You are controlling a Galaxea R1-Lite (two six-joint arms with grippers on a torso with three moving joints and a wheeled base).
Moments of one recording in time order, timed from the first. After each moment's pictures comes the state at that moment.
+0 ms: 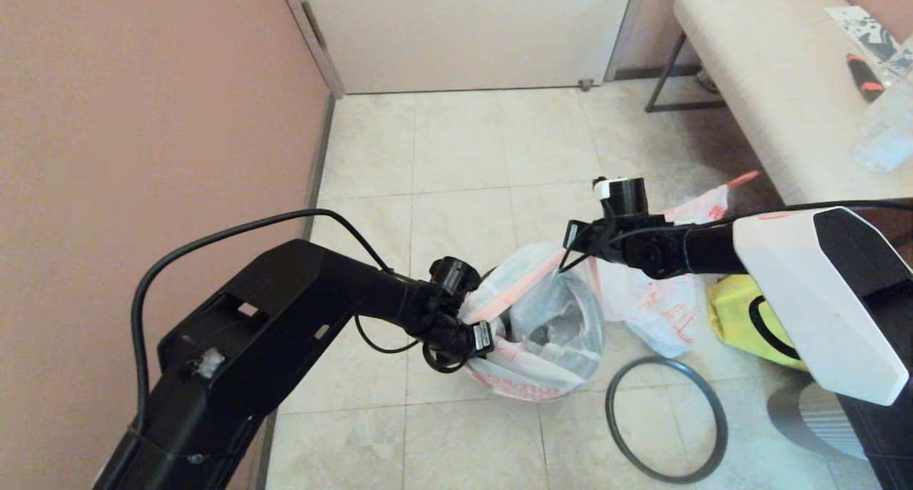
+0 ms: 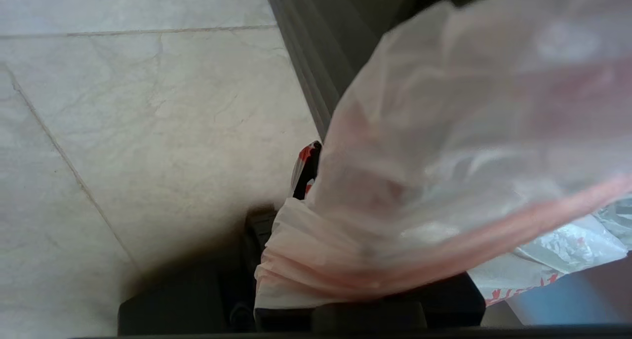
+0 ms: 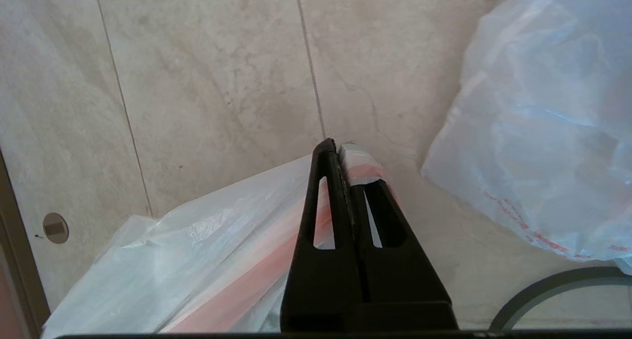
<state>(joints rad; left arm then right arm) -0.54 2.51 -1.73 0.24 -0.13 -0.59 0.30 2.47 -1.96 -0.13 -0.14 0.38</state>
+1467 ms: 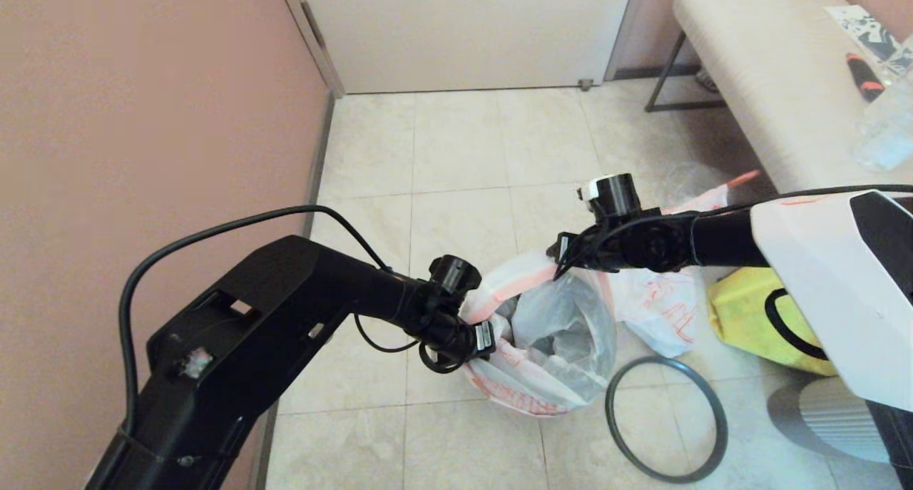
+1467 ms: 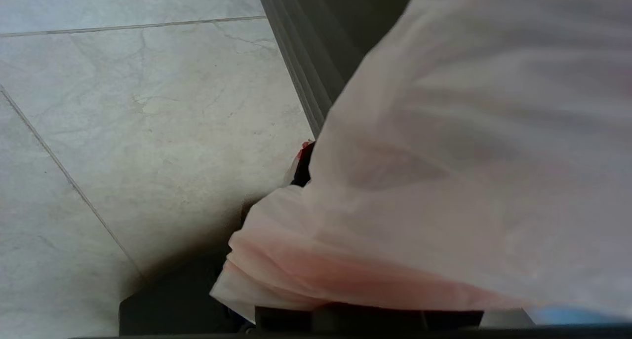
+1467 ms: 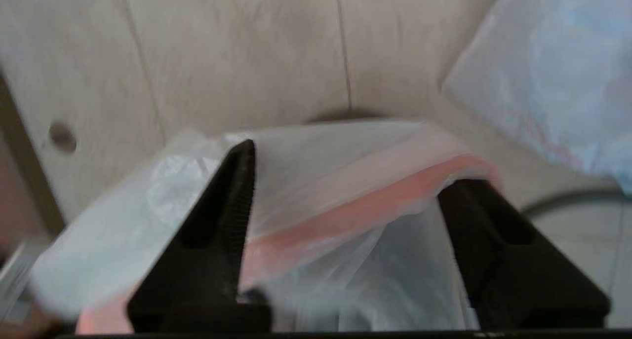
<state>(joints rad) -0.54 2.48 -1.70 0.22 -0.17 -0.58 0.37 2.36 -1.90 0.09 -0.09 0.39</state>
